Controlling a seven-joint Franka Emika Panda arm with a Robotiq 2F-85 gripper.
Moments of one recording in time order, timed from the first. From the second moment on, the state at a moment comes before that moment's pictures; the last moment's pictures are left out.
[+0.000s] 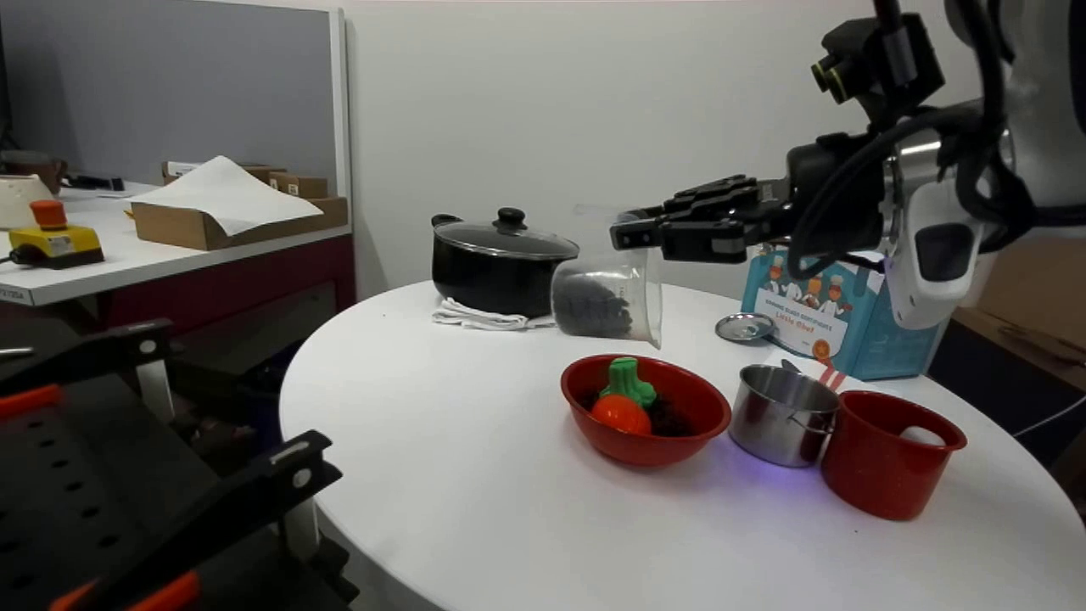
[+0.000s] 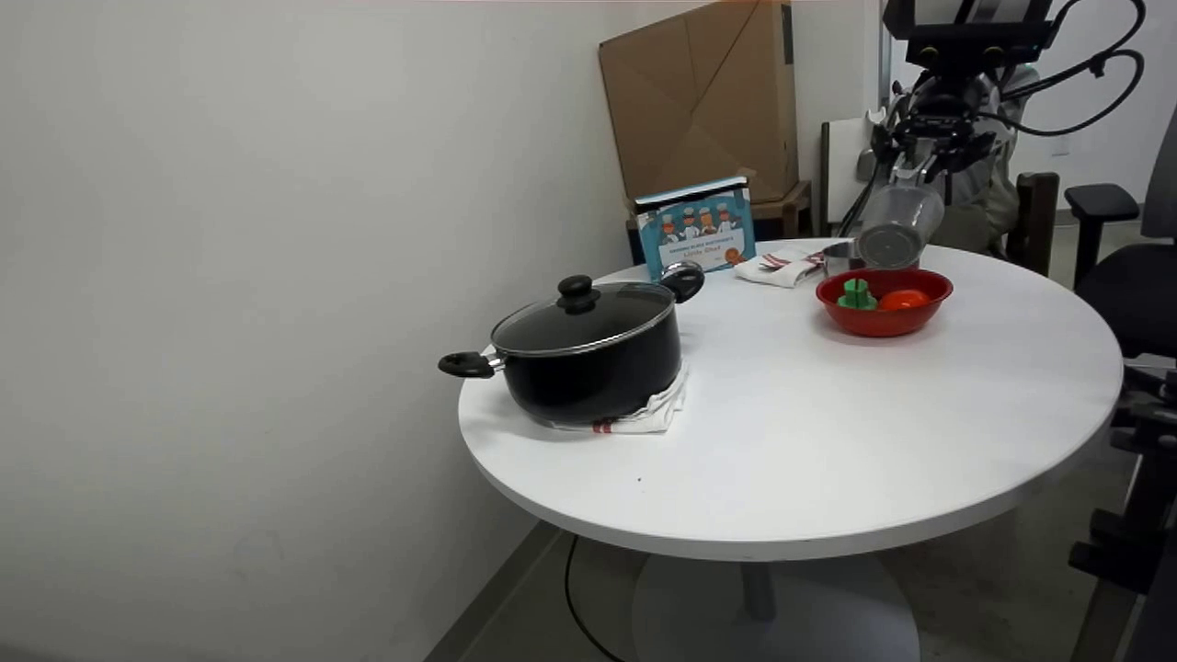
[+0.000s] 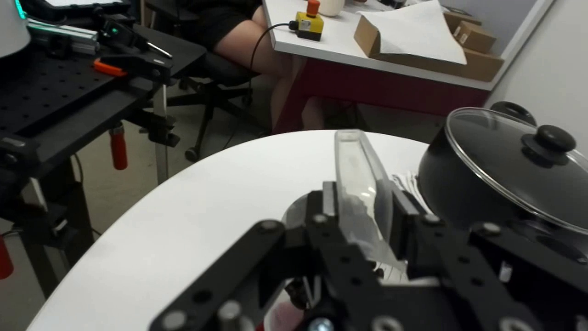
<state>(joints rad) -0.56 0.81 -0.20 -1.60 0.75 1.26 0.15</state>
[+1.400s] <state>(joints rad) -0.64 1.01 -0.20 -1.50 1.07 1.03 0.15</state>
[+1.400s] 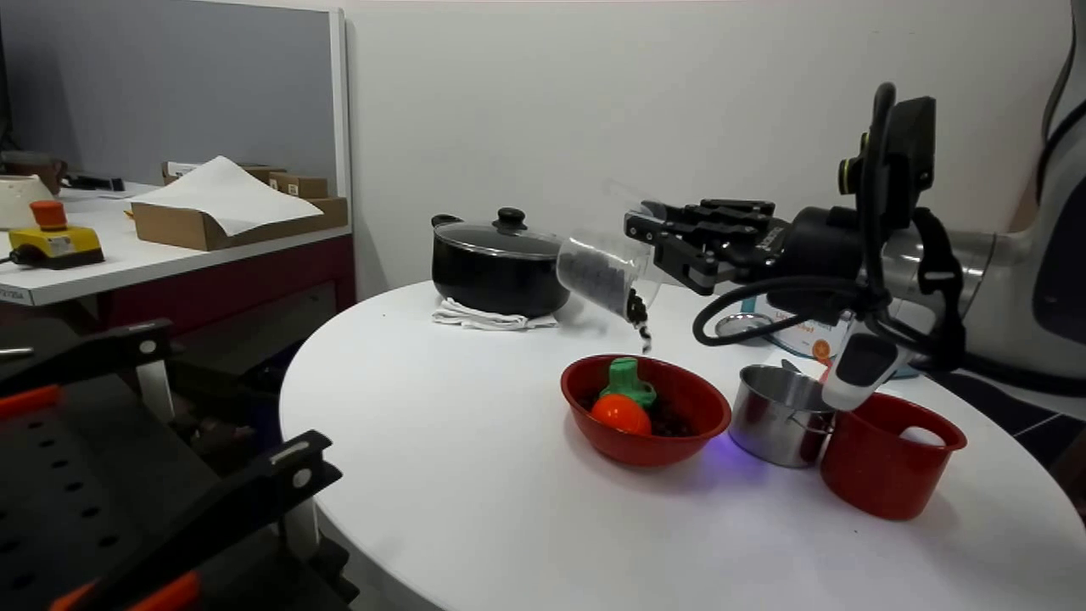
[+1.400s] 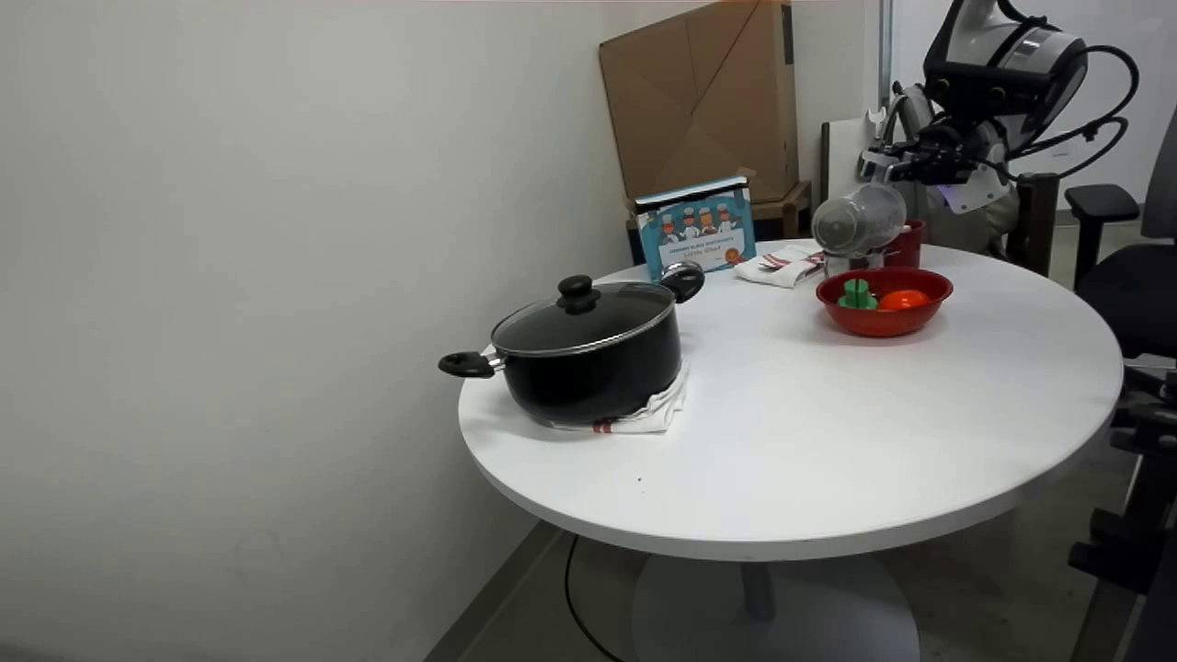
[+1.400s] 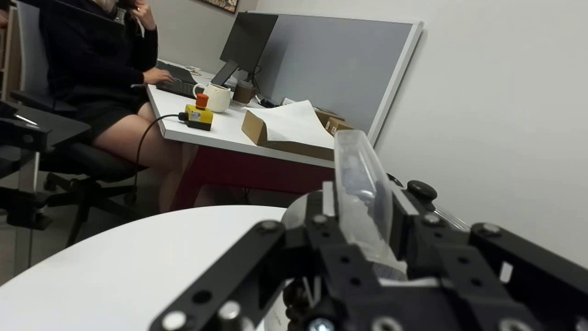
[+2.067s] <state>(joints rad) -0.64 1.04 -0.20 -1.48 1.12 0.99 0.16</state>
